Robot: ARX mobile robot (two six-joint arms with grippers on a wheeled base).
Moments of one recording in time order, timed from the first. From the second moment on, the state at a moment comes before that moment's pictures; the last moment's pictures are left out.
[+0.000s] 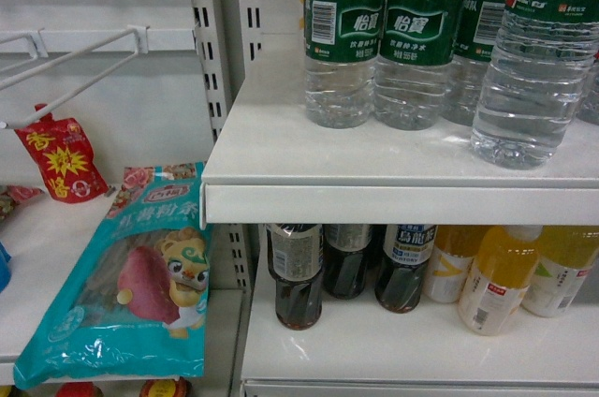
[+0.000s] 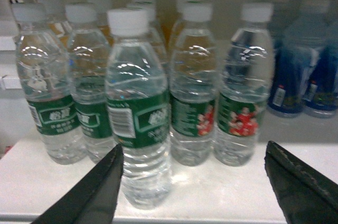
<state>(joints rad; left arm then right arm) 0.00 0.01 0.01 0.00 0.00 0.00 0.26 0.83 0.46 0.35 0.24 0.02</state>
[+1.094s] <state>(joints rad) 0.00 0.01 0.01 0.00 0.00 0.00 0.00 0.05 0.05 -0.01 0.00 0.00</state>
